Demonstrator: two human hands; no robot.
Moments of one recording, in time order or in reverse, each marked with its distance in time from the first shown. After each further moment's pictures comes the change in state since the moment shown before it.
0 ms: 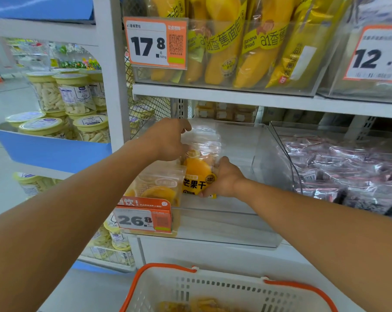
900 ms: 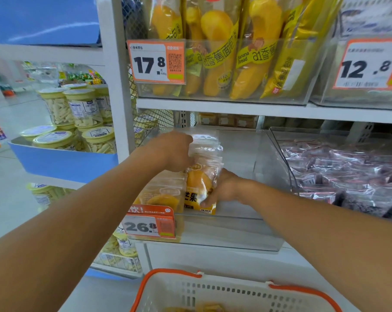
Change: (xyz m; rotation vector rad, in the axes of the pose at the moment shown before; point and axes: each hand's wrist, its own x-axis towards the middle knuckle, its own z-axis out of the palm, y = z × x) left_hand -0.010 0.025 -0.013 0.237 -0.194 -0.058; right_hand -0.002 -0.004 -0.006 -0.014 -0.174 0.053
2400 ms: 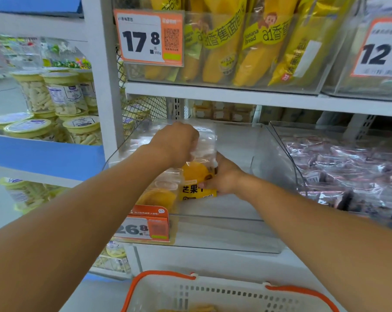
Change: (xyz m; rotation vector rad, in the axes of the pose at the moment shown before) left_hand 0.026 0.001 0.025 -0.060 0.161 0.057; right_hand 0.024 0.004 0.001 0.146 0.134 -0.125
